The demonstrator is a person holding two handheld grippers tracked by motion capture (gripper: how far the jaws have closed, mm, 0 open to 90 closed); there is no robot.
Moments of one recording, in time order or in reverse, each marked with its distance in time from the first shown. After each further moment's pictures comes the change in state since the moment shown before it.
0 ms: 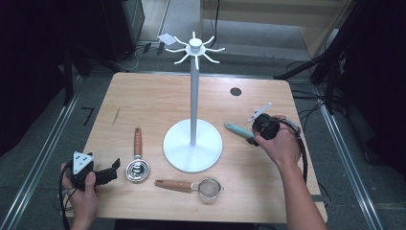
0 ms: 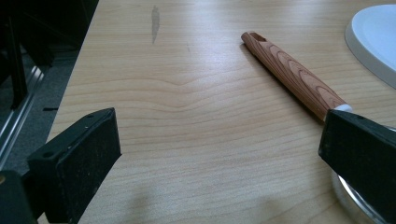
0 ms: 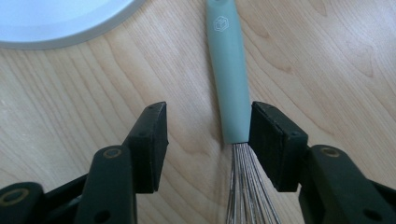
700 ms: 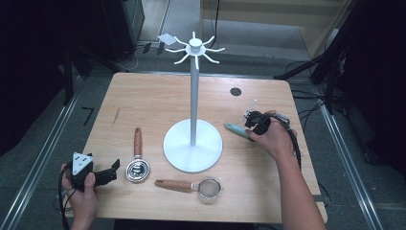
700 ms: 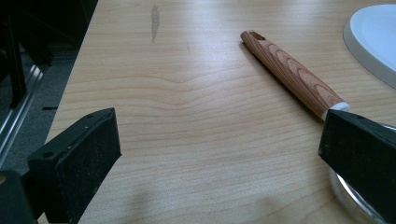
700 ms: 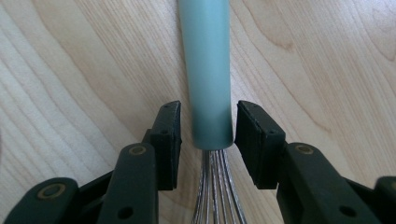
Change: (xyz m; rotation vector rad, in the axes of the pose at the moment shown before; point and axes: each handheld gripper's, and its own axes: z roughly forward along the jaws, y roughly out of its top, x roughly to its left) left arm 0.000 -0.001 -0.002 0.004 0.000 0.000; right arm -0.015 0.020 0.035 0.230 -0.028 -0.055
